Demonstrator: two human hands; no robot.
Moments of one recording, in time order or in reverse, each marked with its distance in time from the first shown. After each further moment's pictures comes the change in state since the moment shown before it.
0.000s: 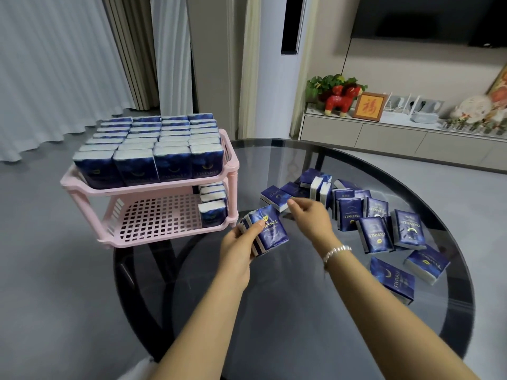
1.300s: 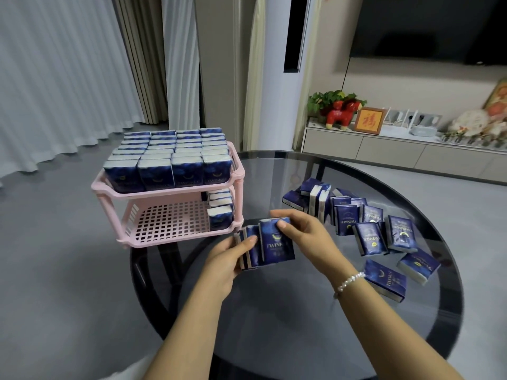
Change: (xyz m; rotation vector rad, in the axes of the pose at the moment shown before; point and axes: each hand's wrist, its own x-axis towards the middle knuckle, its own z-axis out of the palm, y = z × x) left_hand -0.040 0.023 -0.034 0.170 -0.113 -0.027; right_hand -0.074 -0.031 -0.021 0.366 -0.367 -0.229
